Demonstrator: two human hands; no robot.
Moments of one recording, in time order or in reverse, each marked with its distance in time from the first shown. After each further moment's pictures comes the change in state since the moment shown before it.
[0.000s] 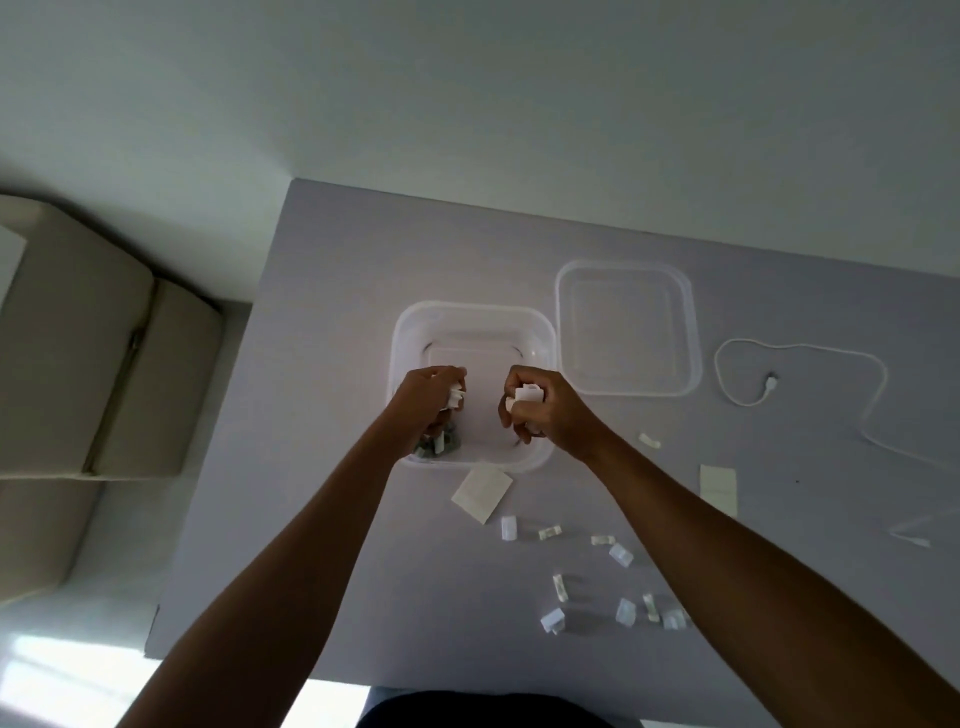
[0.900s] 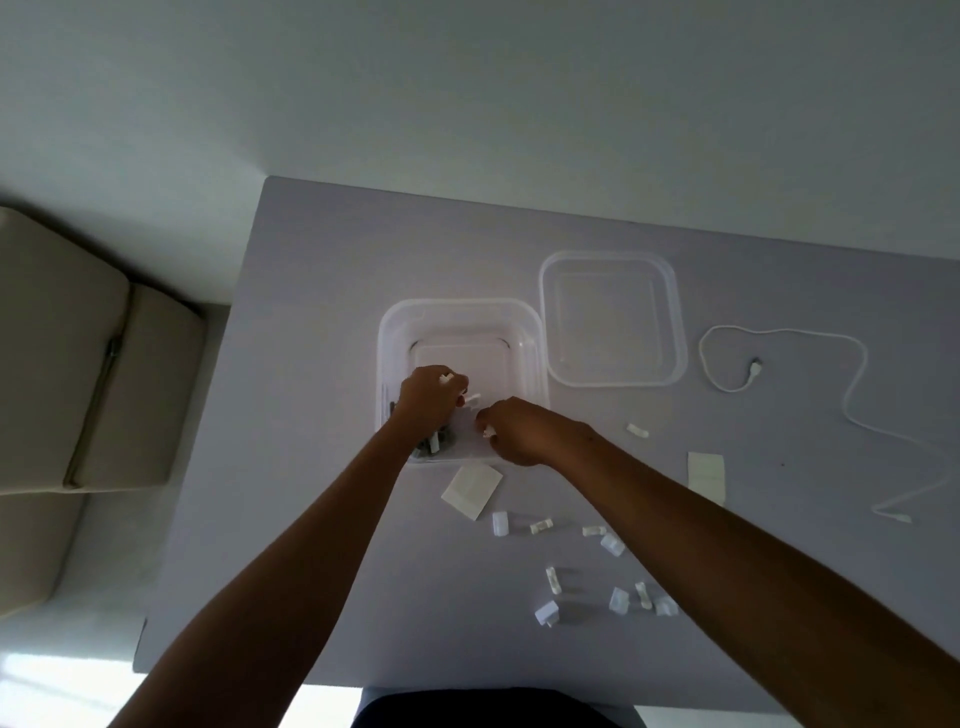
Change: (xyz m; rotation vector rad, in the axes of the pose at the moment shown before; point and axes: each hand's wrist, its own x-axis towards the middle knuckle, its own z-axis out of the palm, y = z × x) left_hand 0.031 -0.014 0.021 0.413 0.117 0.210; right_hand 0.020 0.028 0.017 -0.986 -0.330 0.249
